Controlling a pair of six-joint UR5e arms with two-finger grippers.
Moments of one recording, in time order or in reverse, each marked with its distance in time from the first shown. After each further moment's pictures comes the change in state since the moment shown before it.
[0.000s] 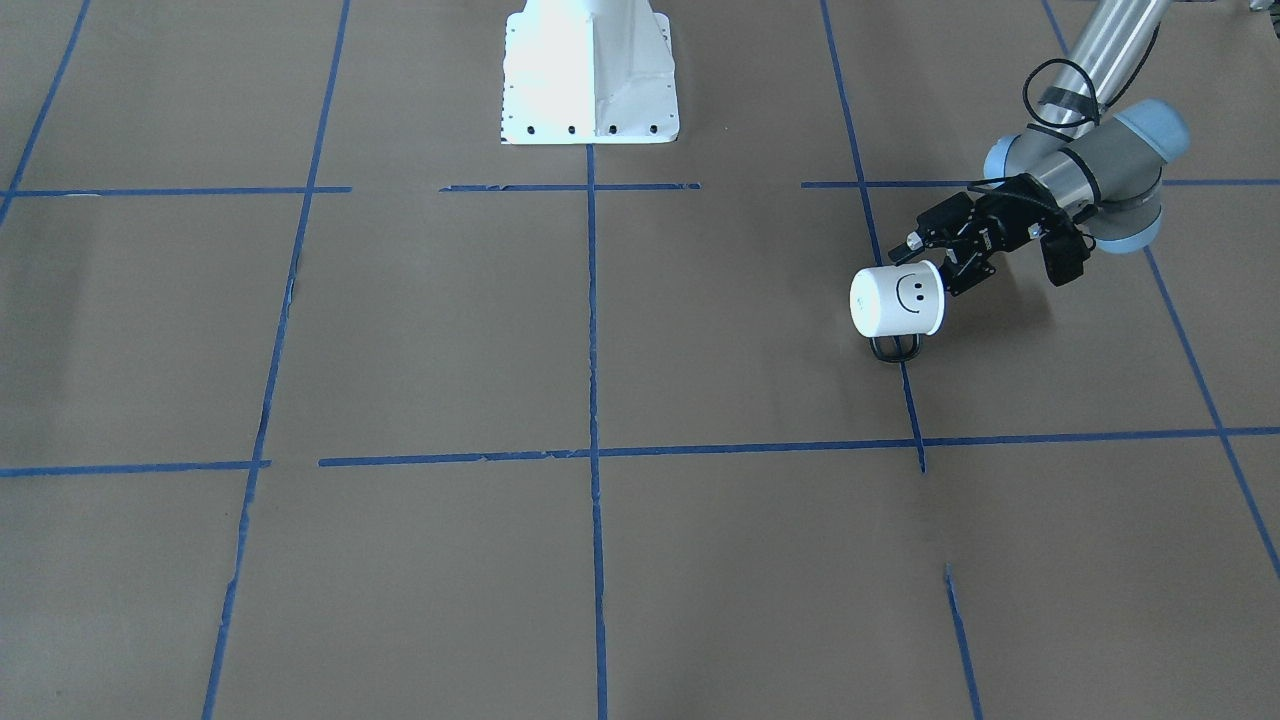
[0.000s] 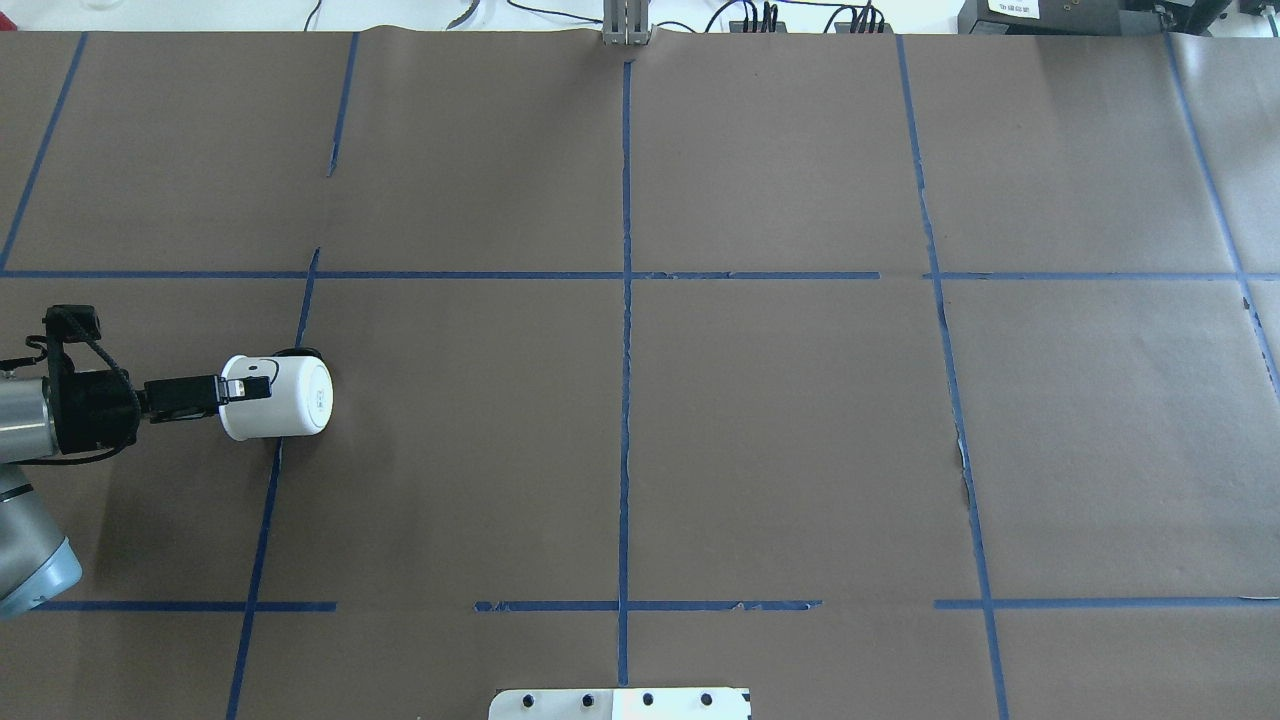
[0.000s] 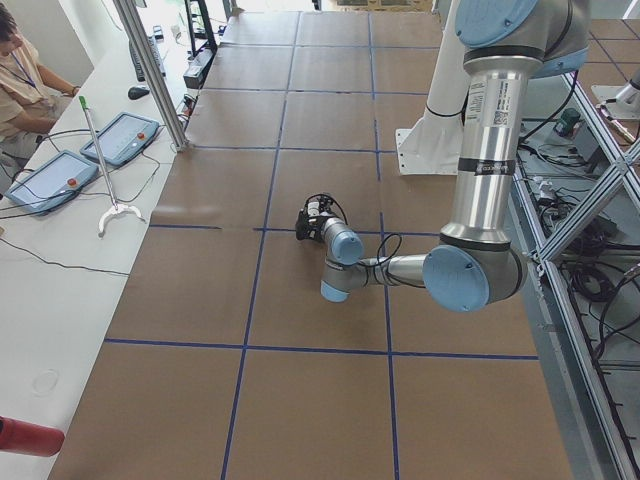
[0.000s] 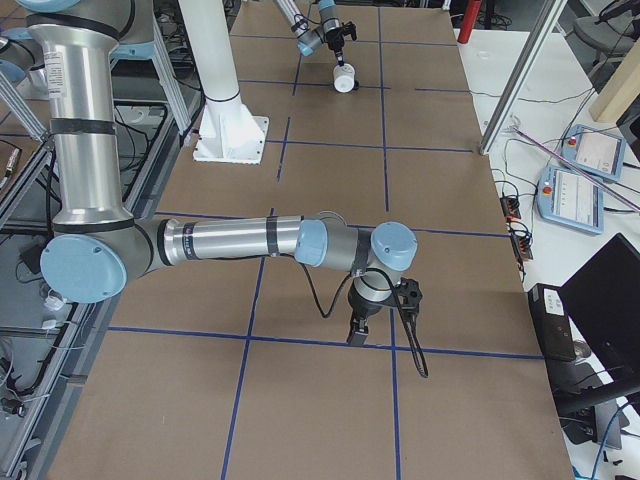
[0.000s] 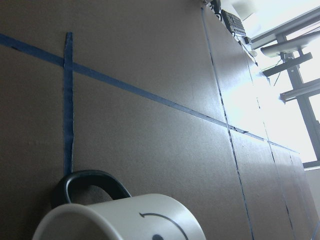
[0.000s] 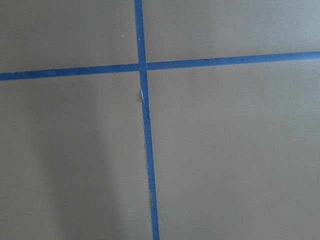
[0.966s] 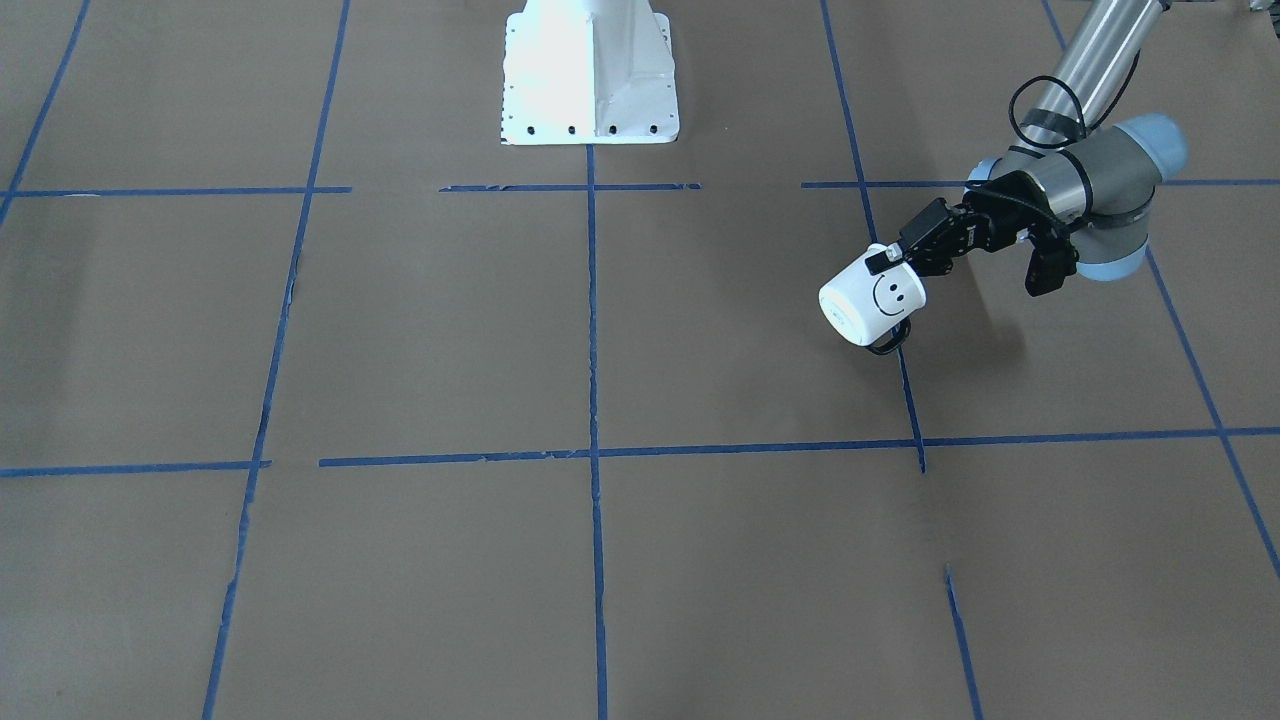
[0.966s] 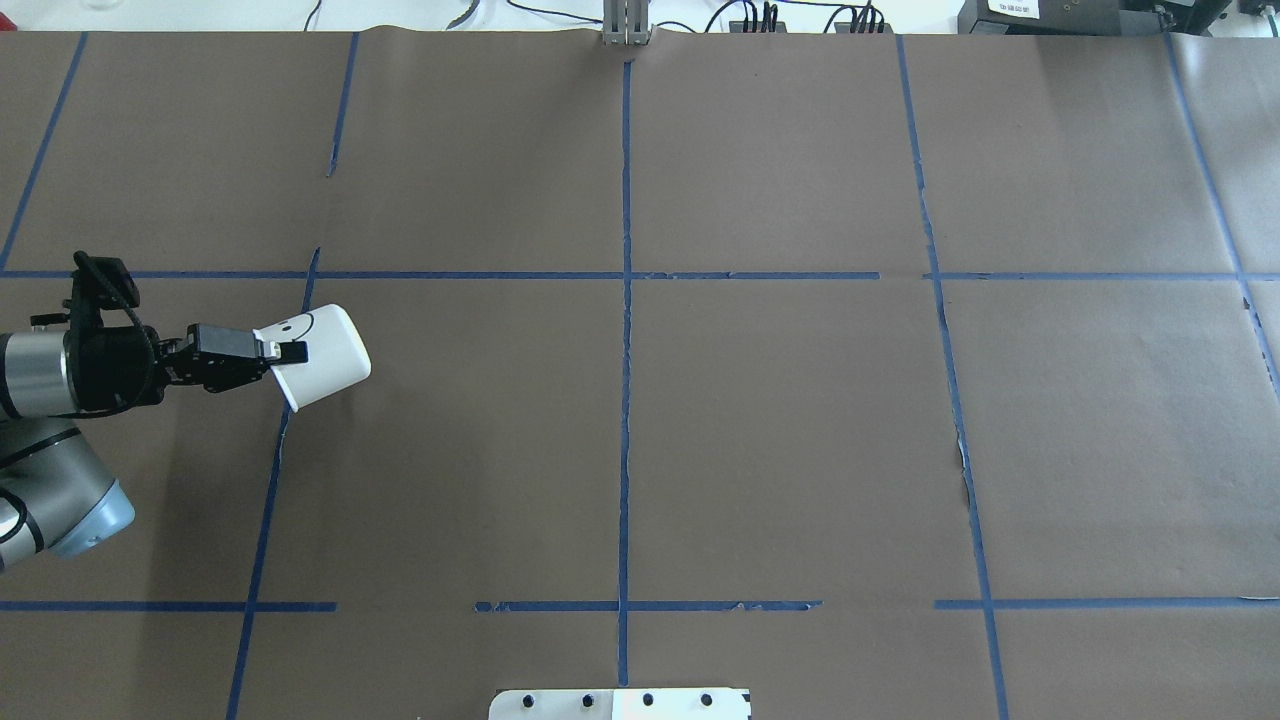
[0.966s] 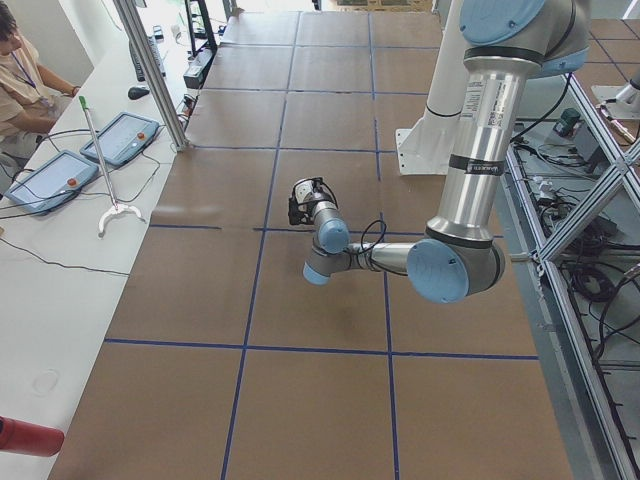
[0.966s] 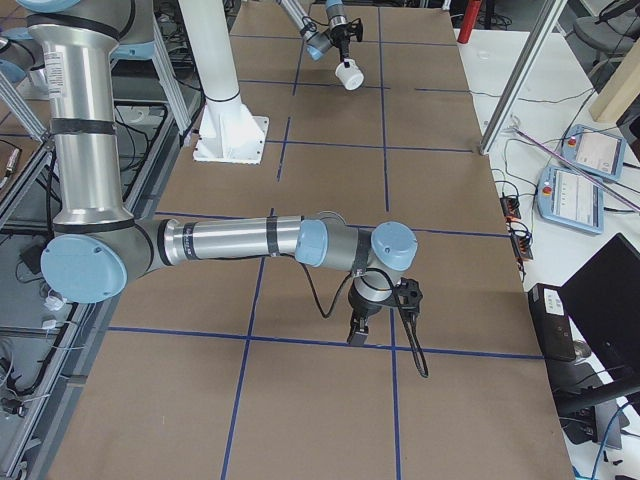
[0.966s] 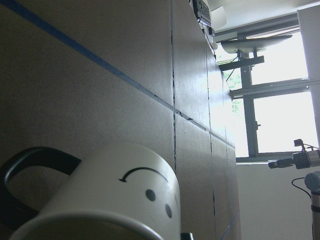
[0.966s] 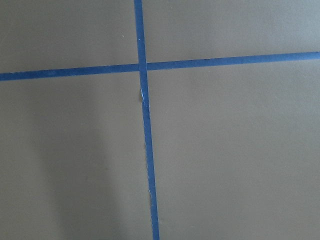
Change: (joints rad) left arm -0.082 -0.122 -0.008 -0.012 -0.104 -0.274; right arm 0.000 0.001 0.000 0.000 0.000 0.000
